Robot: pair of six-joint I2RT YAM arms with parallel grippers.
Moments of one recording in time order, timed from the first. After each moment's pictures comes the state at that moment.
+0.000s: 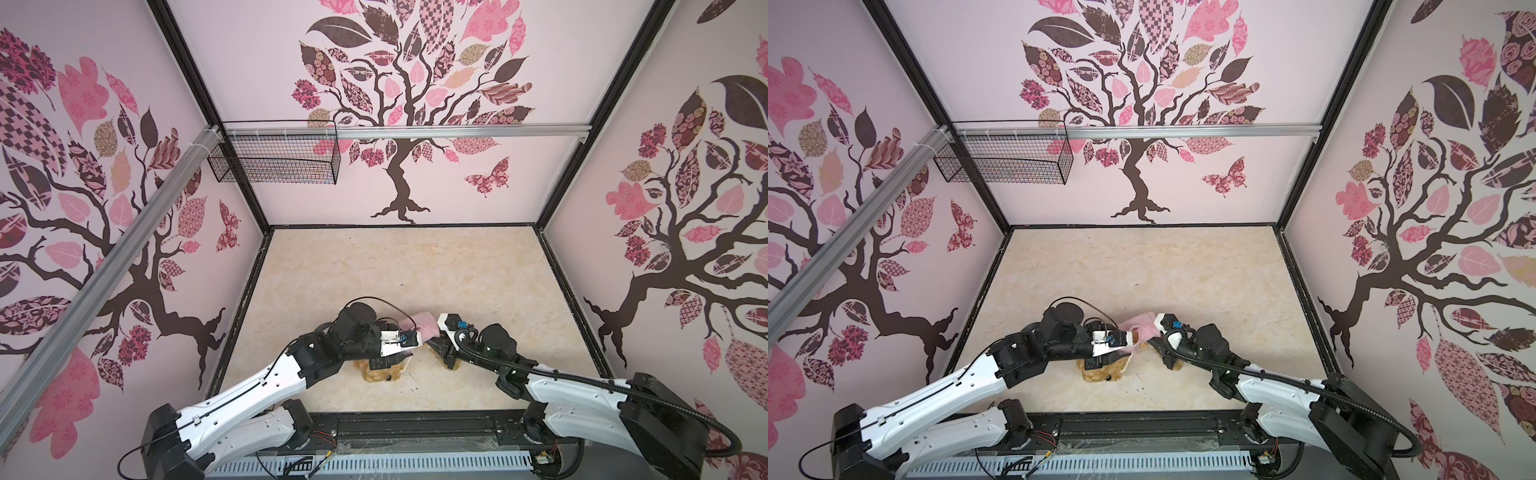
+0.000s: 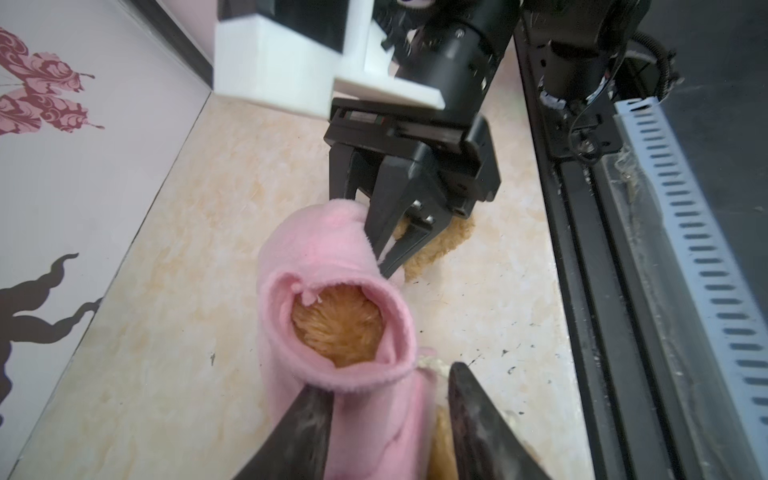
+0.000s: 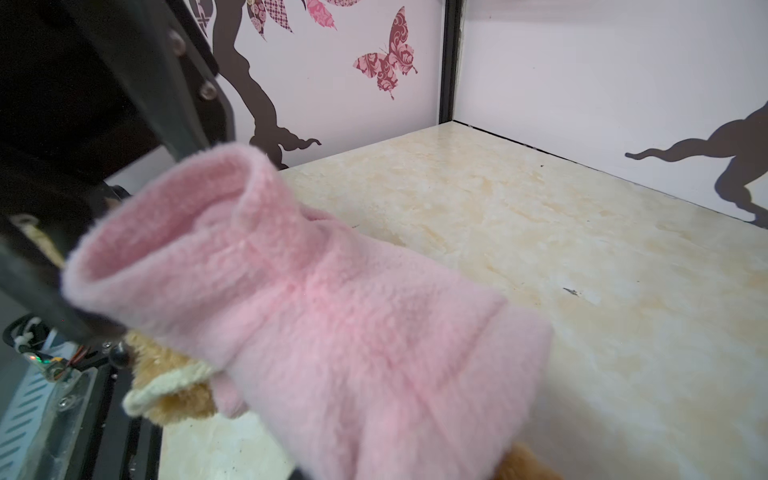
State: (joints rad) left arm -0.92 0.94 0.77 -0.41 0.31 0.60; right arm 0.80 1.09 0.21 0.73 -0.29 0.01
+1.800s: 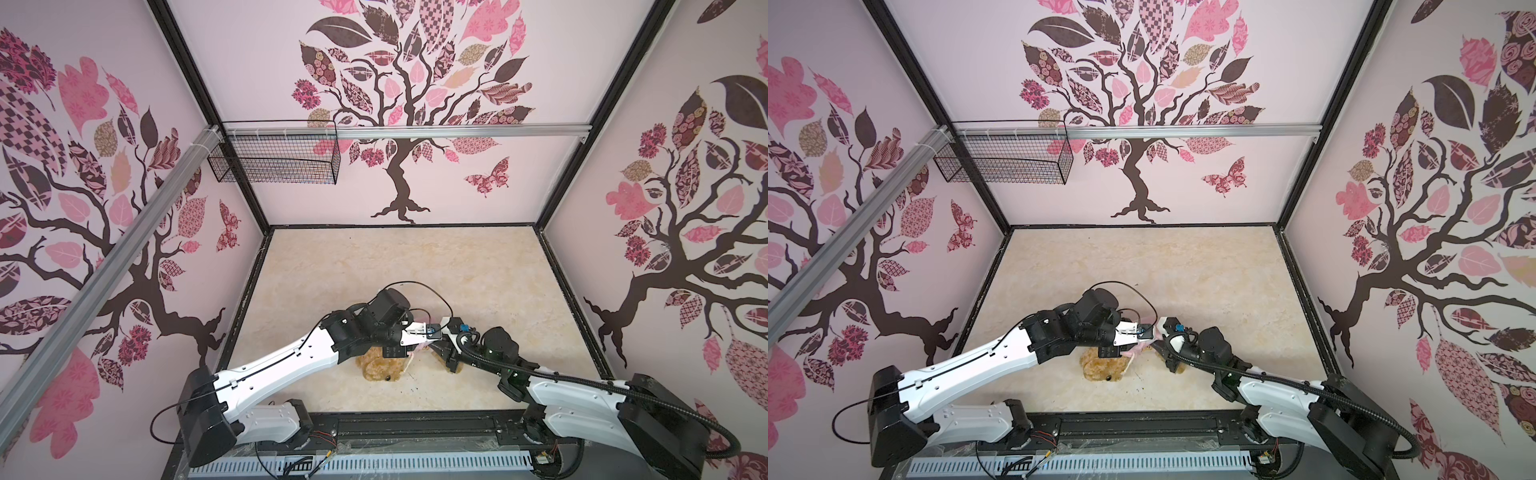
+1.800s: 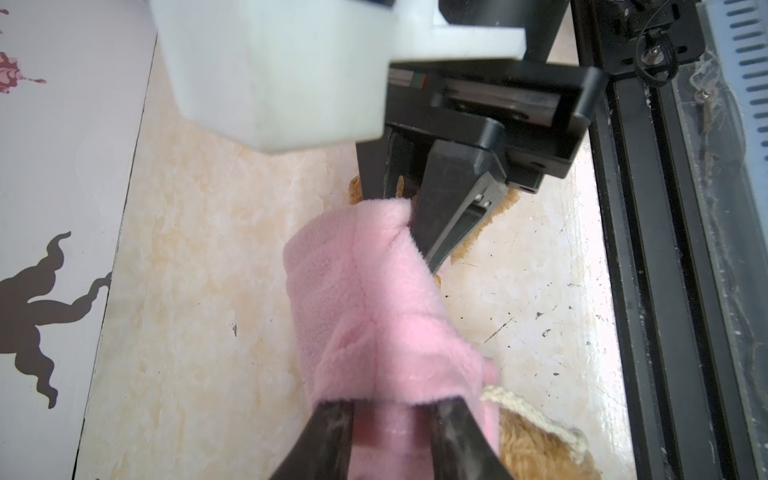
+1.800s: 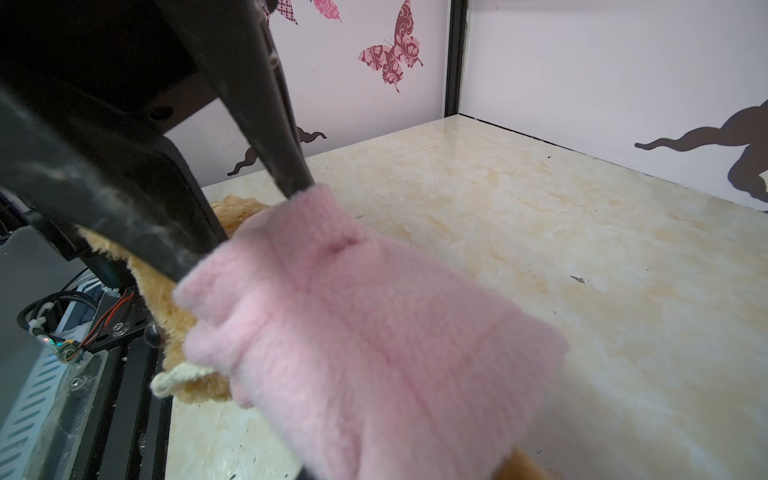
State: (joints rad) left arm -0.98 1.26 1.07 -0.63 0.12 0.68; right arm 0.80 1.08 0.18 0.75 -0.32 0.04
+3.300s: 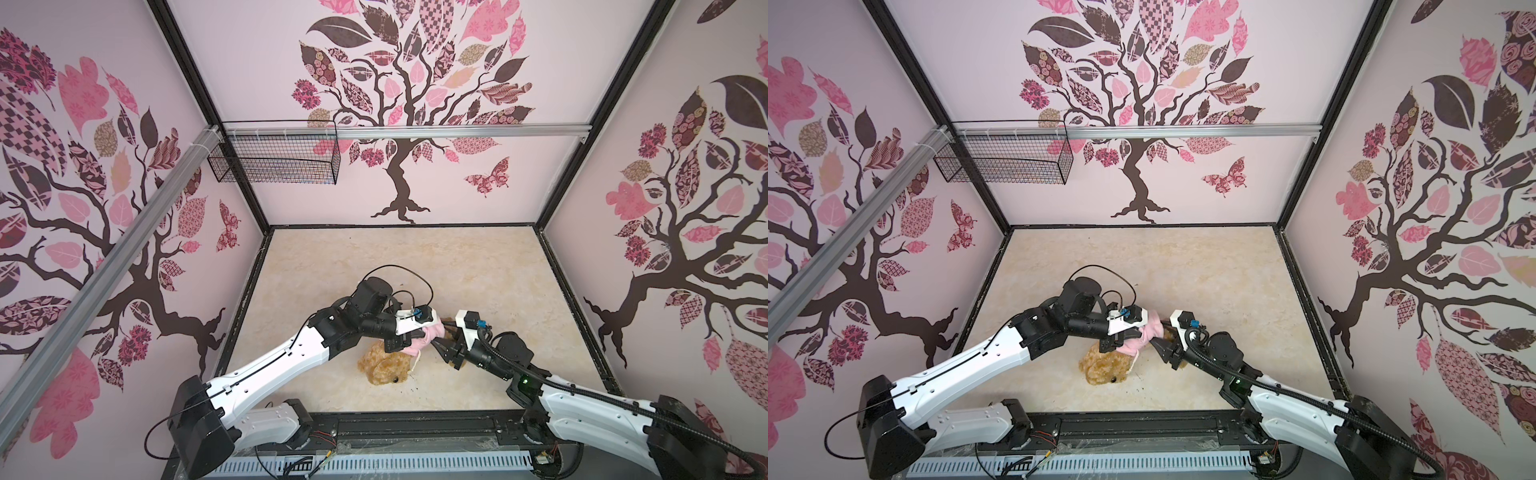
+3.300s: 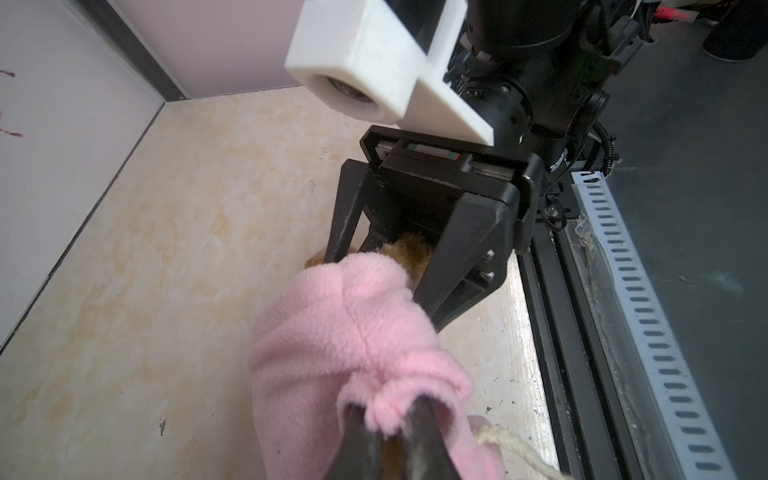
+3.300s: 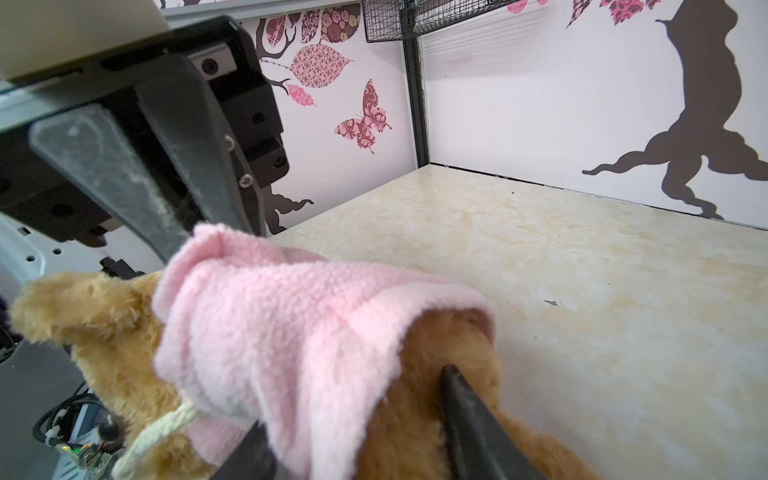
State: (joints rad) left arm -0.84 1.21 1.00 -0.43 0.51 0.53; right arm 0.80 0.89 0.16 0.73 -0.19 0.20
